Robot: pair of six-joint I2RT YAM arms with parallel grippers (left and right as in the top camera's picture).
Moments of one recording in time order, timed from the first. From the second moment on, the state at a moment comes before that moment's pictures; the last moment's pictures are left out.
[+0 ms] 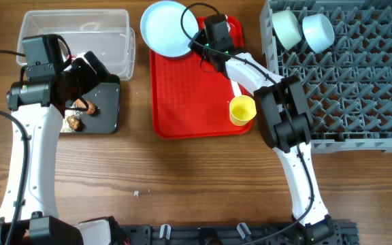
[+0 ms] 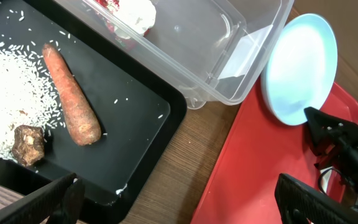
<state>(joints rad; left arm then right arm) 0.14 1.46 1.29 -0.80 0.10 -0.52 0.41 2.54 1.90 -0.05 -0.13 0.99</state>
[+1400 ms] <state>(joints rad) 0.14 1.46 1.29 -0.80 0.10 -0.52 0.25 1.66 1.91 -0.93 0.40 0.25</state>
